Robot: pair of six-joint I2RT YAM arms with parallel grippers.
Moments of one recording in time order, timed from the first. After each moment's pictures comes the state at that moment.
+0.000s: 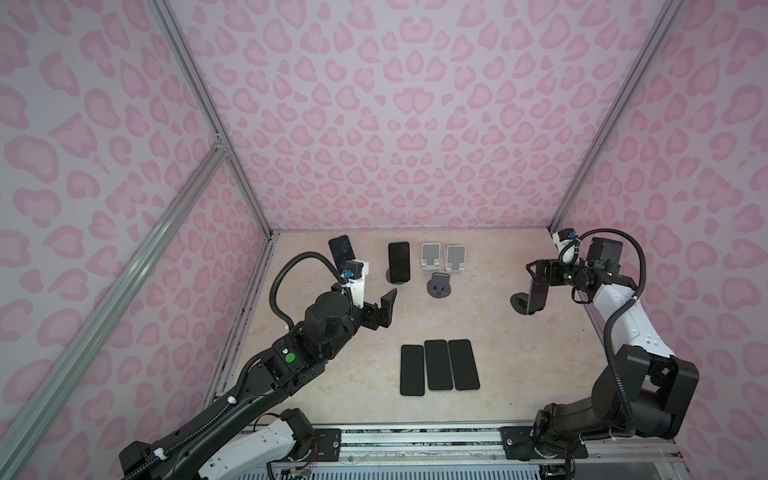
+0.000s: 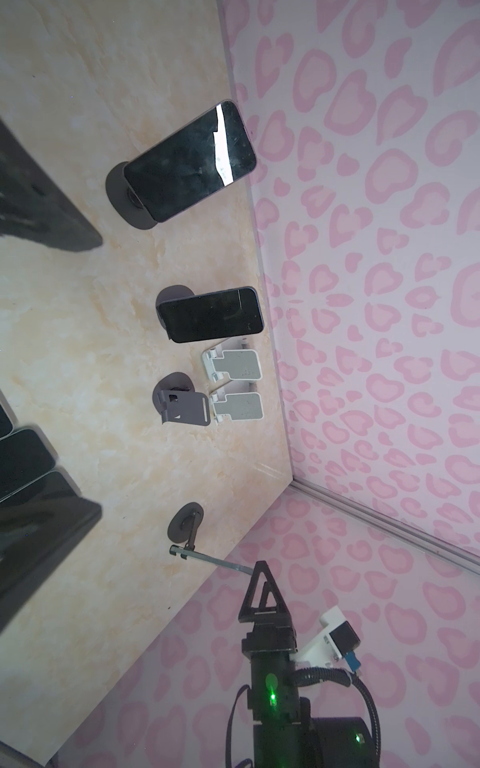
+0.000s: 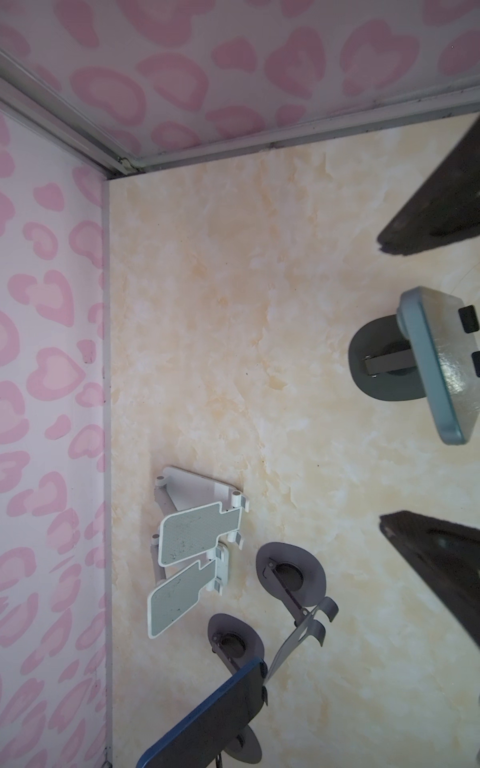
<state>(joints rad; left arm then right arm) -0.82 0.89 0.91 -0.27 -0.30 -0.25 -0.33 1.48 1.16 -0.47 -0.47 -0.23</state>
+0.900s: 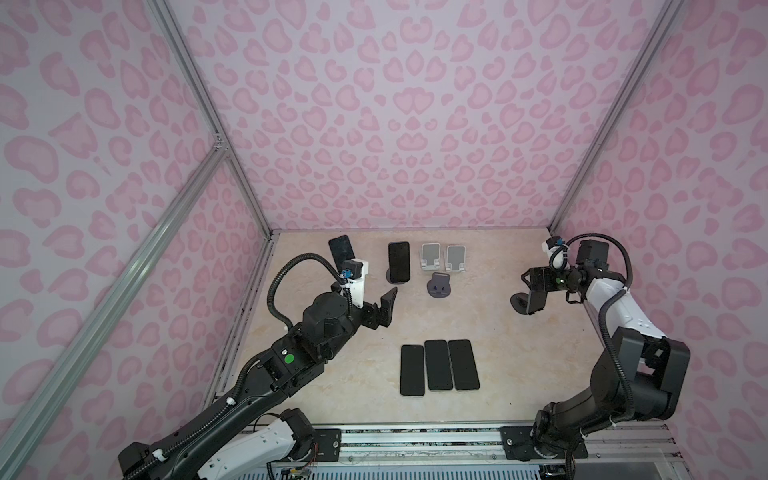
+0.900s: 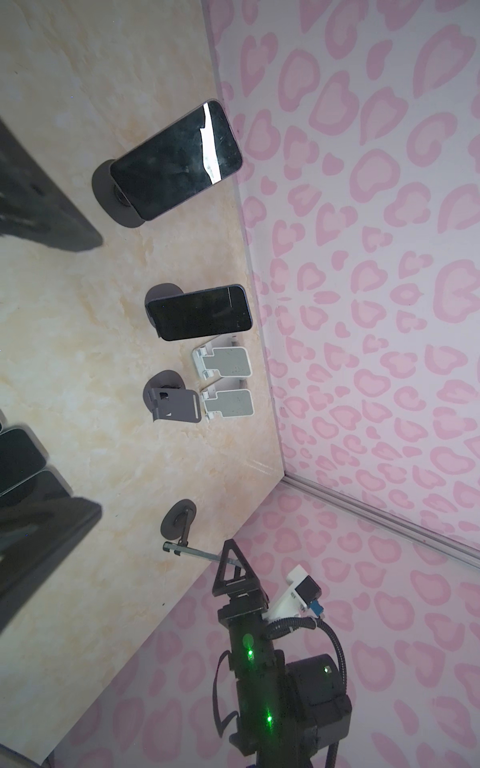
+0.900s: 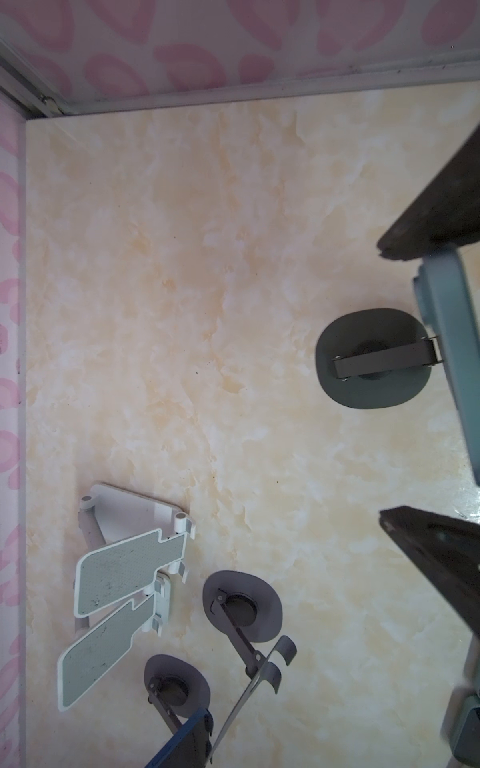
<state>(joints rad) -0.82 0.88 0.90 -0.25 -0.30 -0.24 -0.32 1.57 1.17 -0.53 -0.42 -0.30</state>
